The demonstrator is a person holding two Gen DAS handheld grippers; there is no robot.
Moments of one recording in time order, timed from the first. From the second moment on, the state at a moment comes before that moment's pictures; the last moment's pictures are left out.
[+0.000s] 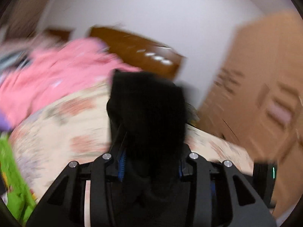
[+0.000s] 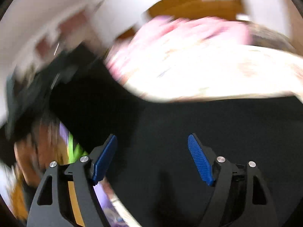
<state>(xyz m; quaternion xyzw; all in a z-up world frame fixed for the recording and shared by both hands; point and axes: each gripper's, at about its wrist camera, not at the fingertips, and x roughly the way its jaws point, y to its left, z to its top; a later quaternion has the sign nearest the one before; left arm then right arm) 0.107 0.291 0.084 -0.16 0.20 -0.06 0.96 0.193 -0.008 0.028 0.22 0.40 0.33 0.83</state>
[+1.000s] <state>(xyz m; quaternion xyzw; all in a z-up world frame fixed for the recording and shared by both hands) 0.025 0.201 -0.033 0.03 0.28 -0.03 0.96 0.160 -0.057 -0.013 0.29 0.49 0.33 0.75</state>
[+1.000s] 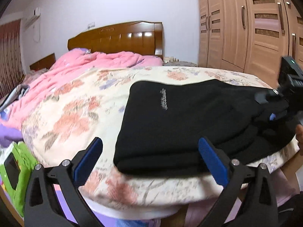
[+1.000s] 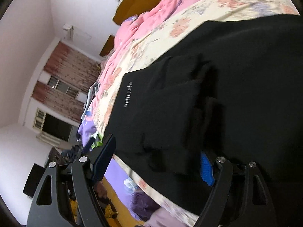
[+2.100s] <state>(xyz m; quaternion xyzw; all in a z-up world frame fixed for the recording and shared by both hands) 0.082 0.230 -0.060 0.00 0.35 0.11 0.93 0.145 -0.113 -0.032 0.26 0.39 0.30 0.83</state>
